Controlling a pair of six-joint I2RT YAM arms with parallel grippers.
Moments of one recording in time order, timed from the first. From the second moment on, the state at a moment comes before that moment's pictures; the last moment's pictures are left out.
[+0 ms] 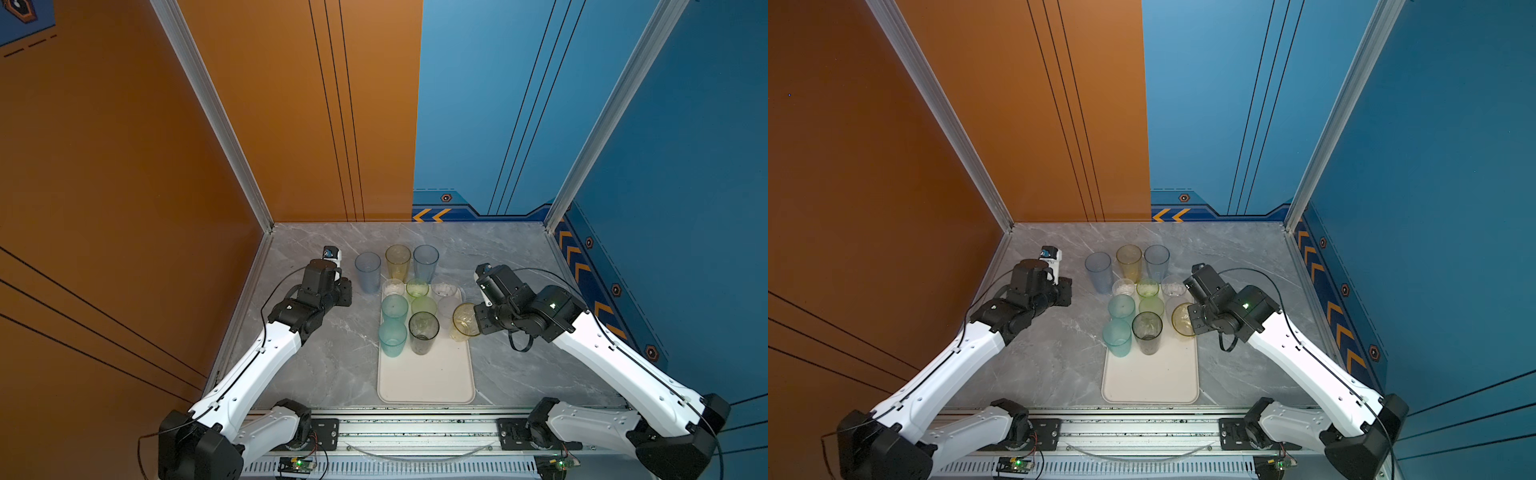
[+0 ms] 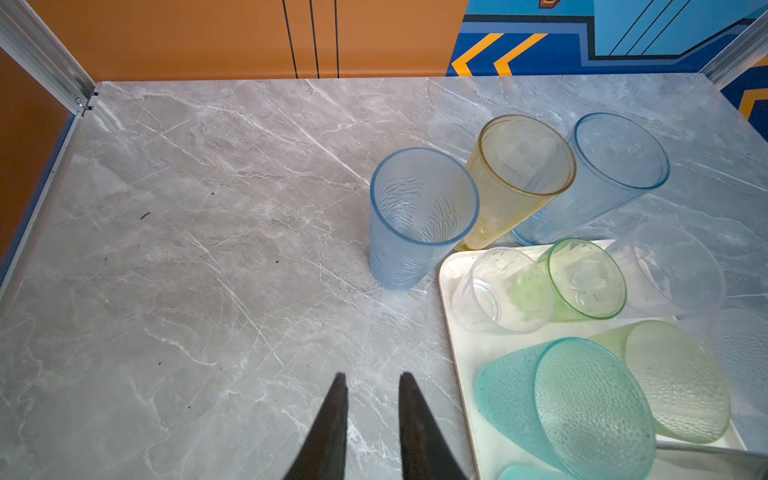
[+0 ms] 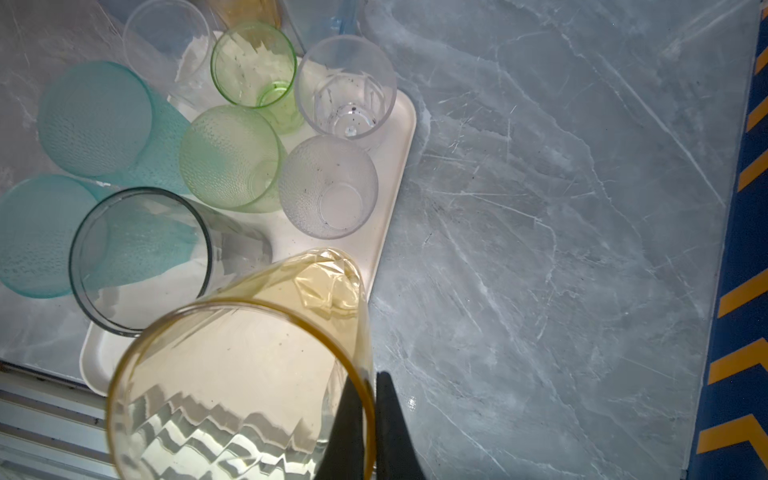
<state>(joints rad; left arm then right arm) -0.37 1.10 0.92 -0.46 -0.14 -0.23 0.71 1.18 1.24 -1.18 0.22 0.38</state>
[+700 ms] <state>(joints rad) -0.38 1.15 0.94 -0.48 -0.16 -0.23 0.71 1.20 1.22 -1.16 0.16 0.38</state>
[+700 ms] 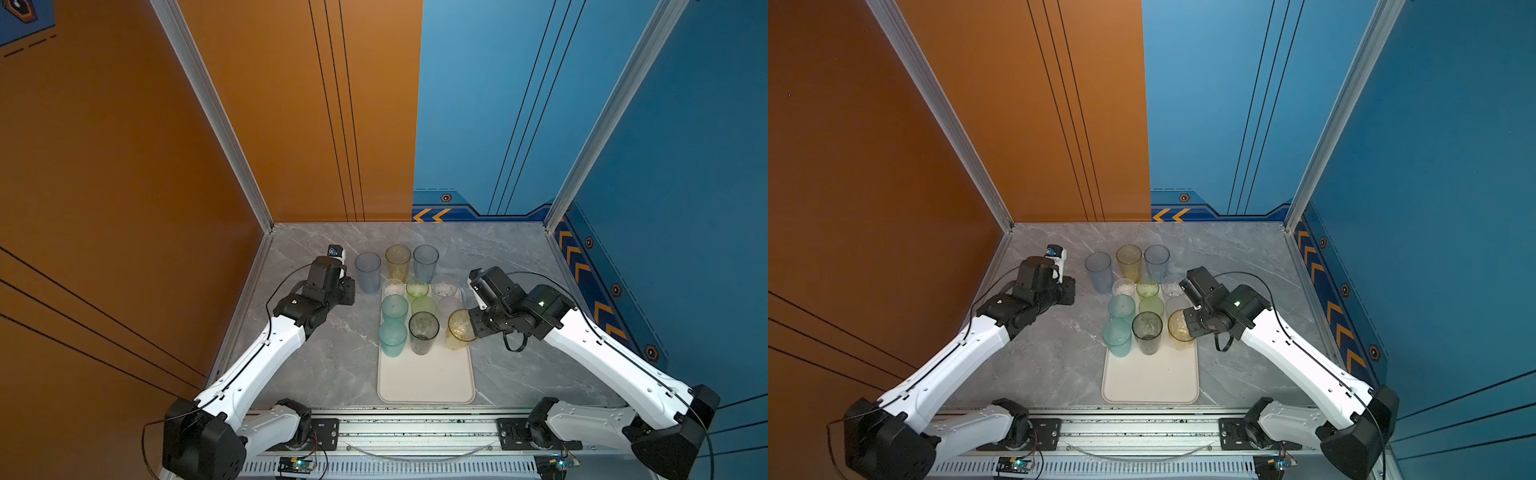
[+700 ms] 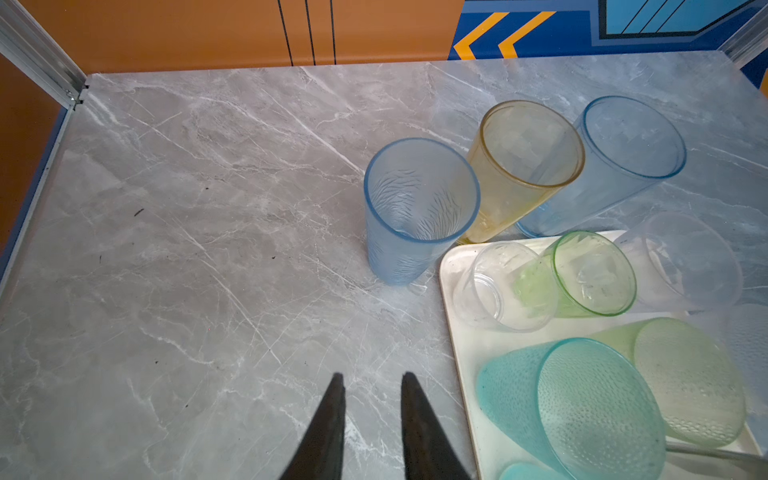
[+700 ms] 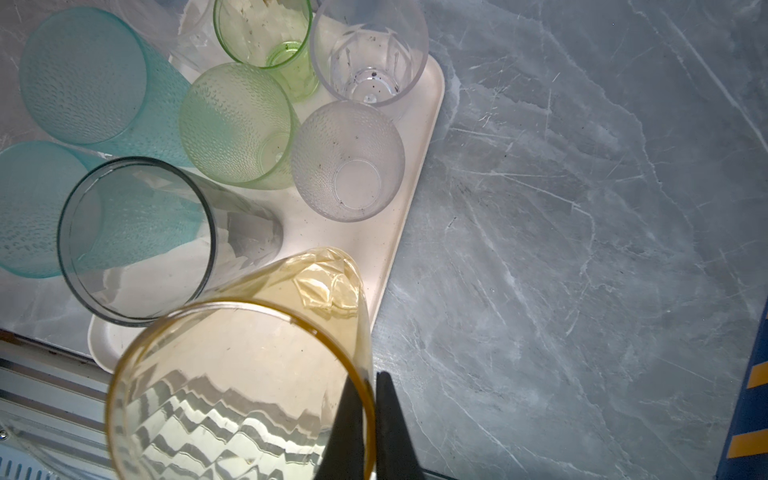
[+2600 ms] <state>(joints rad) -0.38 1.17 0.96 -0.50 -0.16 -0.23 0.64 1.35 1.15 -1.06 0.12 0.36</state>
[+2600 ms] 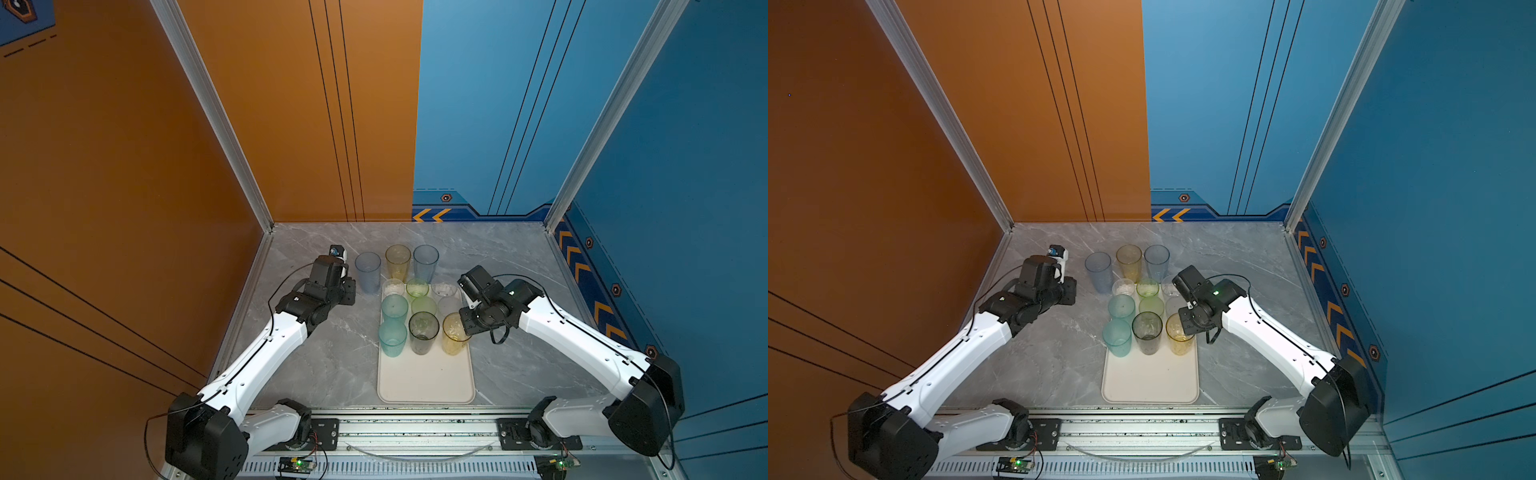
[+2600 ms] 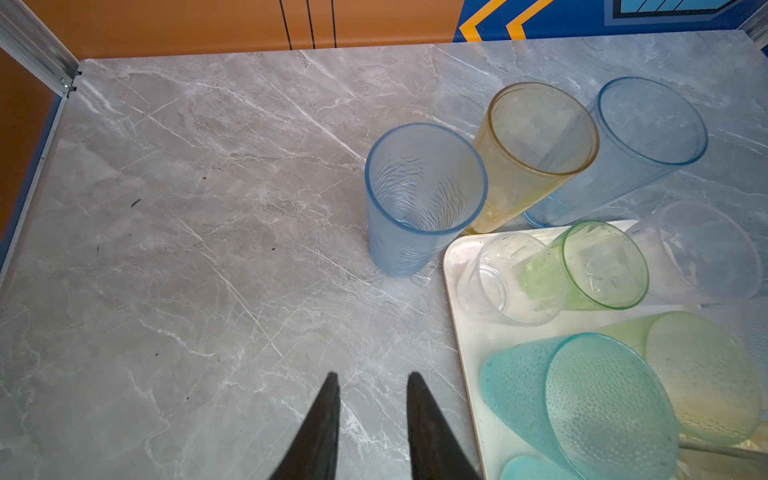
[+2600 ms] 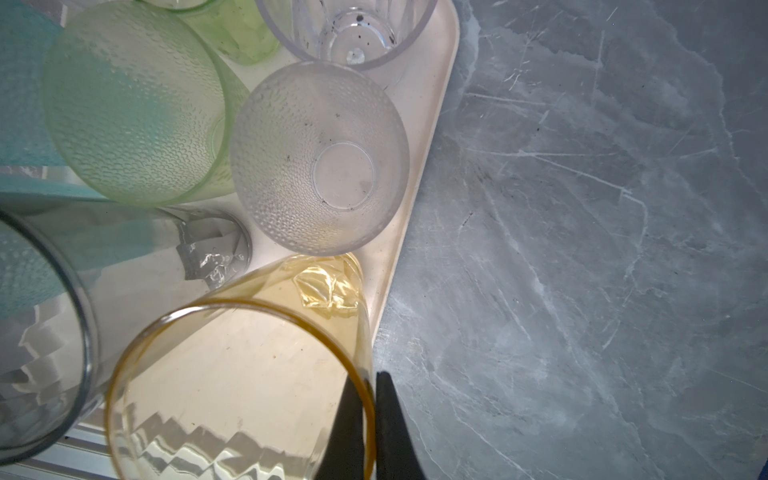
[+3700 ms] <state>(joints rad) -0.38 1.17 0.97 -0.51 -0.16 -0.21 0.61 1.34 1.14 -1.02 0.11 0.36</state>
